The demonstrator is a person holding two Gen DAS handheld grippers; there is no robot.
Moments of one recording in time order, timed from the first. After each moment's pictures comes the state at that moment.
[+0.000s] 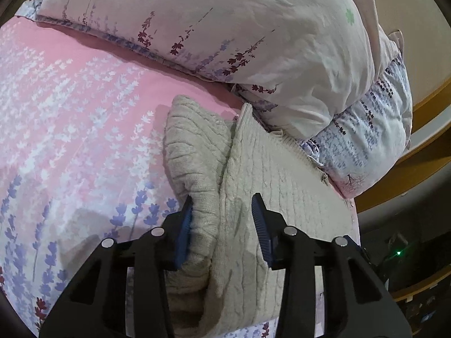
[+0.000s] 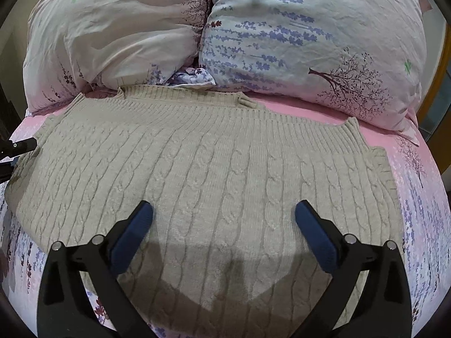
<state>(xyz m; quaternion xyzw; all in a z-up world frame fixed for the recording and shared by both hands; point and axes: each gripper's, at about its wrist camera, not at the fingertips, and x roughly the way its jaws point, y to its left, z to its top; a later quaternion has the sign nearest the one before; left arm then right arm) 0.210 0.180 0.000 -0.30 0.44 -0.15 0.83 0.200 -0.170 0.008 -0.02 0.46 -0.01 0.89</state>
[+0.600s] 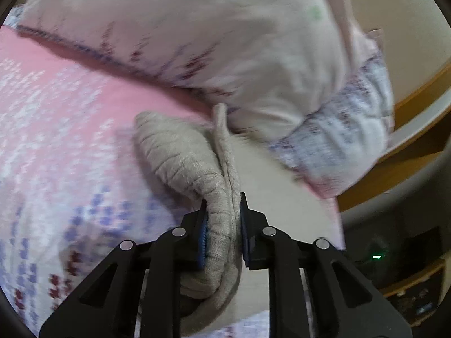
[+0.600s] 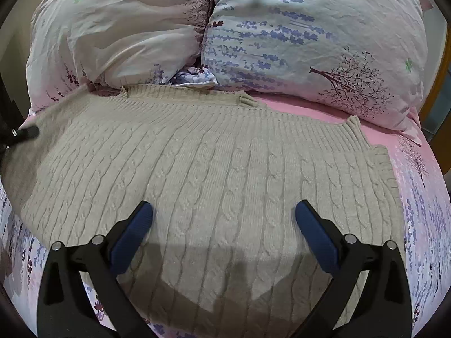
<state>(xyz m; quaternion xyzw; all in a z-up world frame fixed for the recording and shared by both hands) 0.211 0.161 0.026 -0.32 0.41 -0.21 0.83 0.197 -0.168 0.009 -0.02 0.46 0.00 0.89</state>
